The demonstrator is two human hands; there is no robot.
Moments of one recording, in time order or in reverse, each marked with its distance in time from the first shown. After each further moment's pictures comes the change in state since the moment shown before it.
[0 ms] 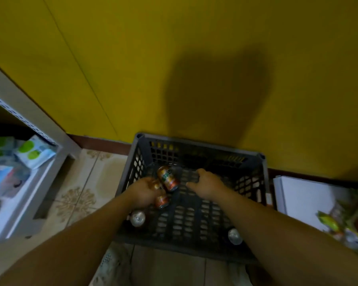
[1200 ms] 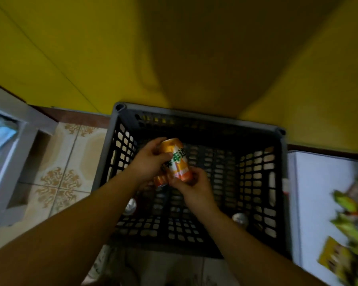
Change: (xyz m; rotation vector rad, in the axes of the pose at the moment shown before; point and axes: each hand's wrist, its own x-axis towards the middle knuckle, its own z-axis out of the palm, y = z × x) left_hand 0.096 0.005 0.031 -0.615 0.100 0.049; right_hand 0.011 0.019 0.085 1.026 0.185 -0.018
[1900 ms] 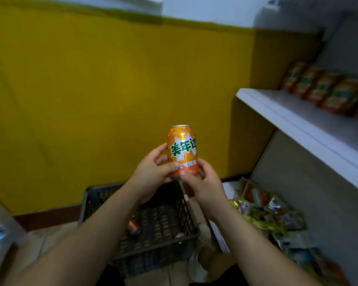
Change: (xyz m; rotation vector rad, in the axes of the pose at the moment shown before) left_hand -0.395 0.118 0.142 0.039 -0.517 0.634; right_hand -0.384 -0.132 -0.139 0.195 0.269 -0.681
